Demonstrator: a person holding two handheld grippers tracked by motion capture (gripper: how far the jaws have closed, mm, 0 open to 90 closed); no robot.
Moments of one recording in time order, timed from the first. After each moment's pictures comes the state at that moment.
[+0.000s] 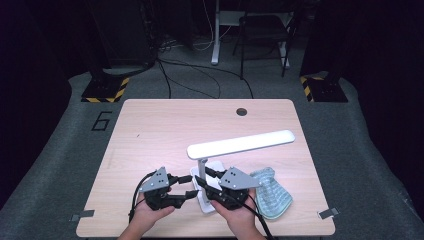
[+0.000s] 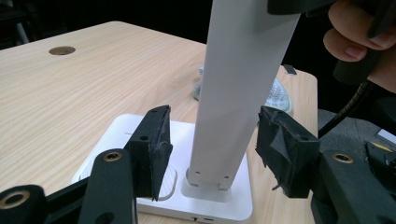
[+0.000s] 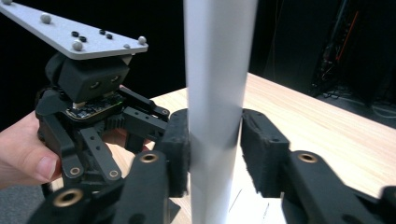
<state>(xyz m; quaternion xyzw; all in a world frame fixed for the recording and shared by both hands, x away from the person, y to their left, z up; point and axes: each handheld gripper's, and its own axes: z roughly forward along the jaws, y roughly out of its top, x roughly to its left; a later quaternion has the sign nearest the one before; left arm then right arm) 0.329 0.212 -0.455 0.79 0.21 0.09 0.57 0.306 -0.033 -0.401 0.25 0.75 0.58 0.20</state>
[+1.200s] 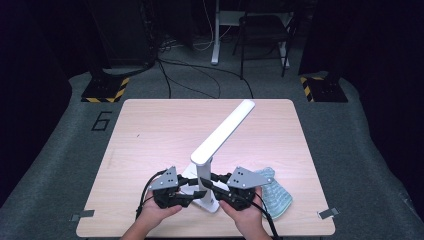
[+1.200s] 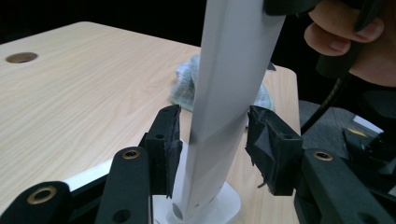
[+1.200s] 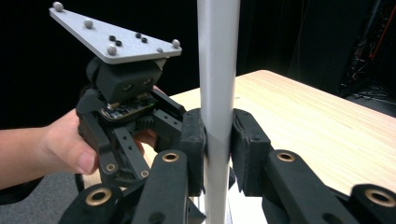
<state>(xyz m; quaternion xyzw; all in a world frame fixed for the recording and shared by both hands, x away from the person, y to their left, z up) 0.337 0.188 -0.455 0.80 0.16 0.06 0.57 0.307 -0.050 -0.400 0.22 0.75 0.60 0.16</state>
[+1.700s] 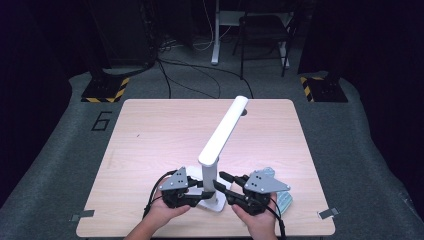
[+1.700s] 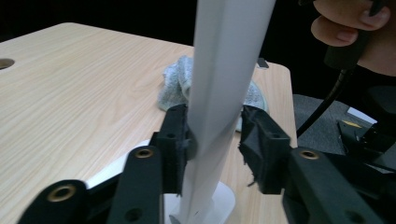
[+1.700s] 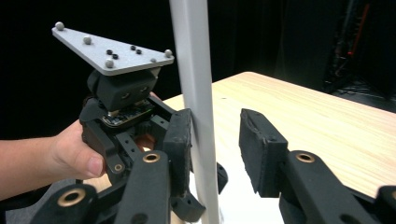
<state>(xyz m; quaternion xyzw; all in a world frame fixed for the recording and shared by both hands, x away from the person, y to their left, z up) 0.337 0.164 -0.456 0.81 0.15 0.06 0.57 0.295 -0.084 -0.402 0.26 0.73 0.61 0.16</state>
